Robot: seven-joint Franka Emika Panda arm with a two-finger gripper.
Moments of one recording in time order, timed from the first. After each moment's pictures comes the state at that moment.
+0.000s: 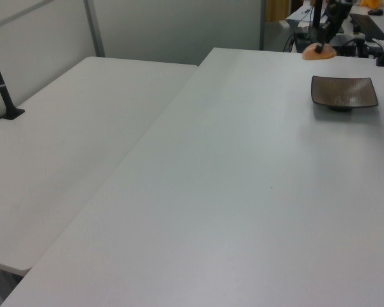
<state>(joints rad) -0.04 0.04 -0.50 -1.95 0.18 2.19 -0.45</state>
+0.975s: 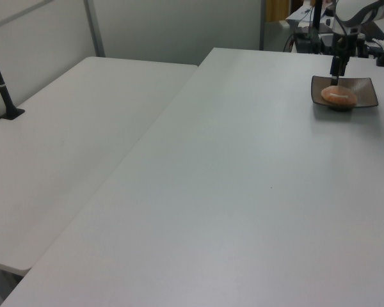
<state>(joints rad) -0.04 0.09 -0.50 -2.06 0.09 2.13 -0.53</state>
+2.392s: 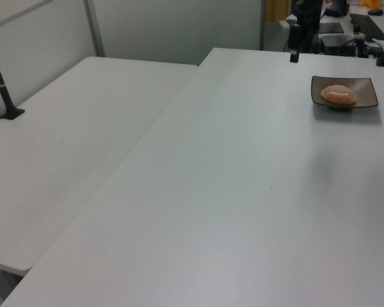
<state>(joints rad) 0.02 -0.04 0.00 -1.76 0.00 1.76 0.08</state>
